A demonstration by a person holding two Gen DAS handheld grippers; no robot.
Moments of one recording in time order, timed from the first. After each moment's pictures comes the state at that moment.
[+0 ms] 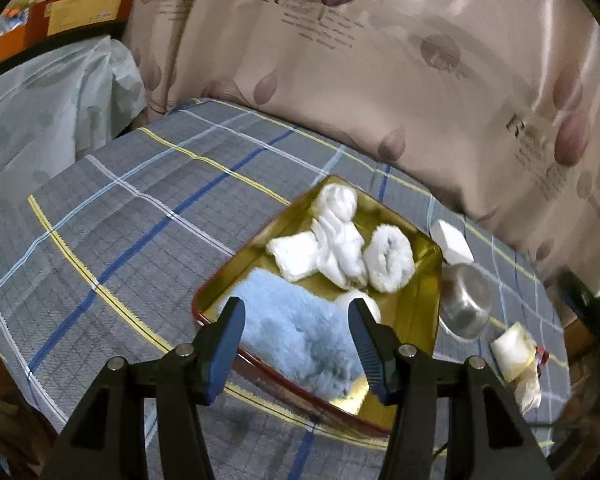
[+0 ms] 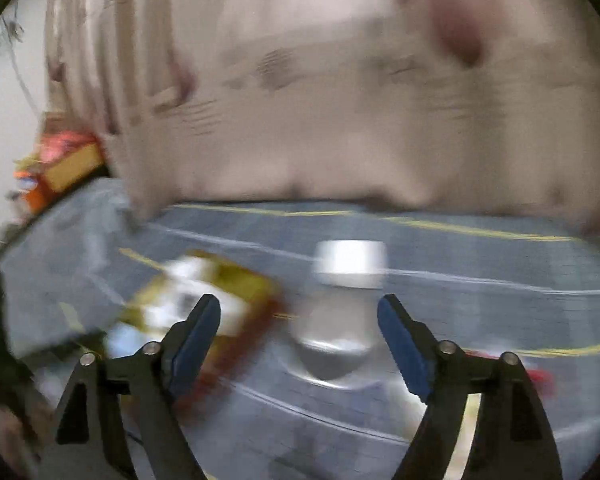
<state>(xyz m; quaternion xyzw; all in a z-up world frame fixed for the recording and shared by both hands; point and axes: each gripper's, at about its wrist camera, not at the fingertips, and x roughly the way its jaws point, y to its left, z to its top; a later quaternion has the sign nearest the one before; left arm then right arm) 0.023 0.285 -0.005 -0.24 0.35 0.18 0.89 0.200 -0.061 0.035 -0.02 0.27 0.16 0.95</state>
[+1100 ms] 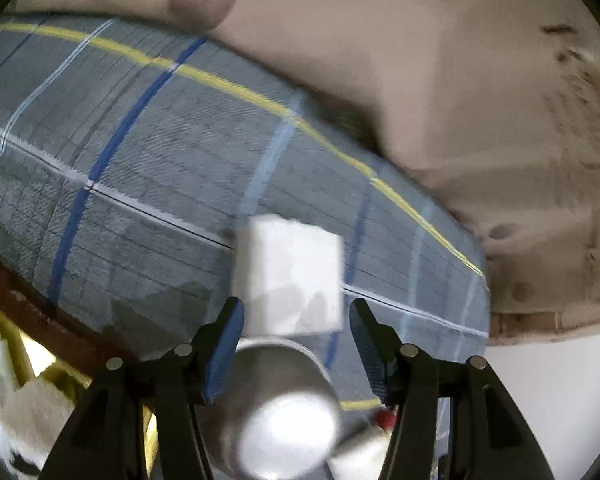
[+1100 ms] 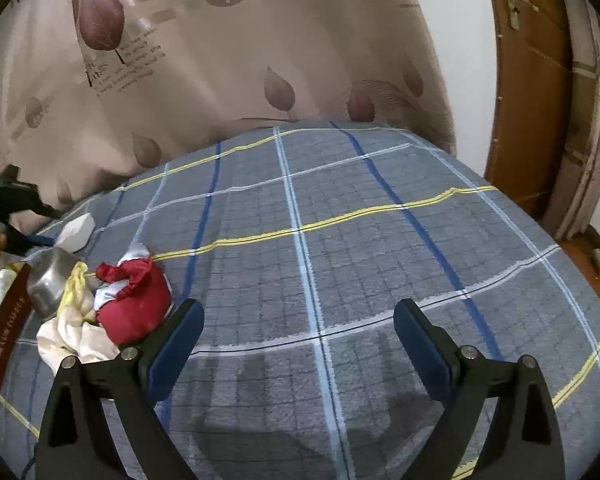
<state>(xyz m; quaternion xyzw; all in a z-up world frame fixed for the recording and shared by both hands) 0.363 0.206 -0.052 -0.35 0.56 -0.01 0.75 0.169 -0.335 -0.046 0.09 0.32 -0.07 0.94</state>
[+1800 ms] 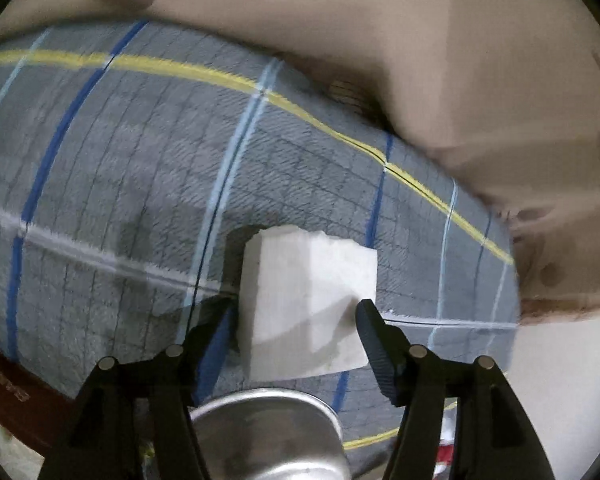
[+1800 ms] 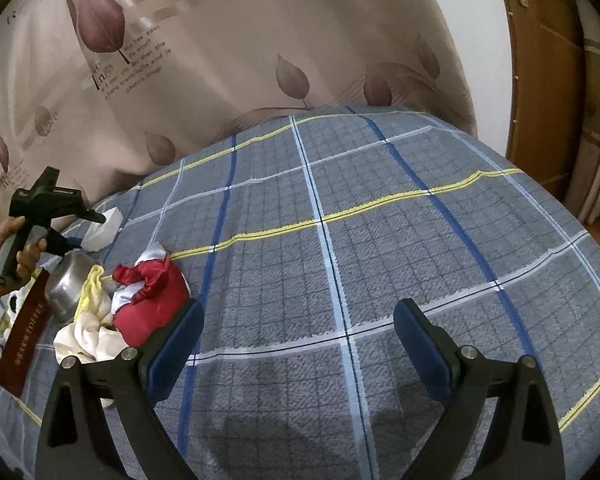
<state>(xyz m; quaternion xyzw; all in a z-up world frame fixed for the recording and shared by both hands) 0.411 0.161 -0.078 -0.27 0.58 -0.02 0.76 0.180 -0.335 -0.052 0.12 0.33 -0.04 0.93</state>
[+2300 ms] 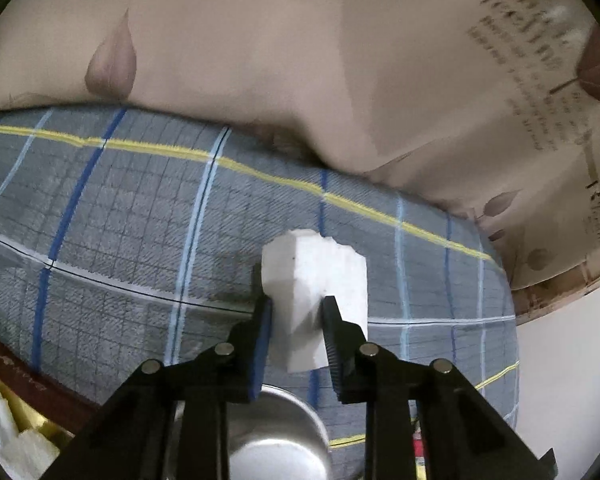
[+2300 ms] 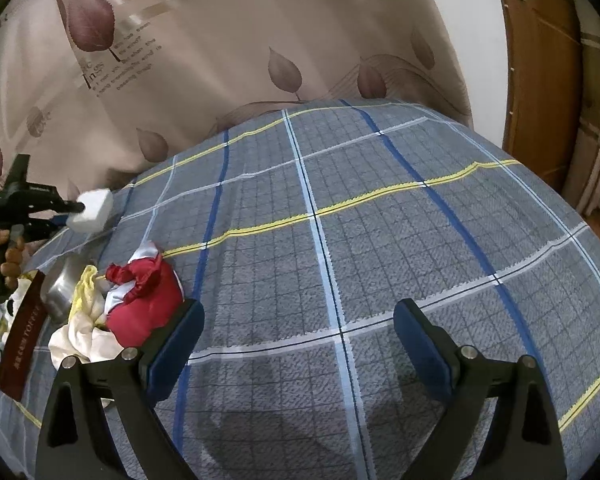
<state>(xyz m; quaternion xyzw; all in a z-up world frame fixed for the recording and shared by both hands) 0.375 0.147 -0.028 -0.24 0.49 -0.04 0.84 0.184 -0.340 -0.056 0.13 0.34 -0.04 0.93</state>
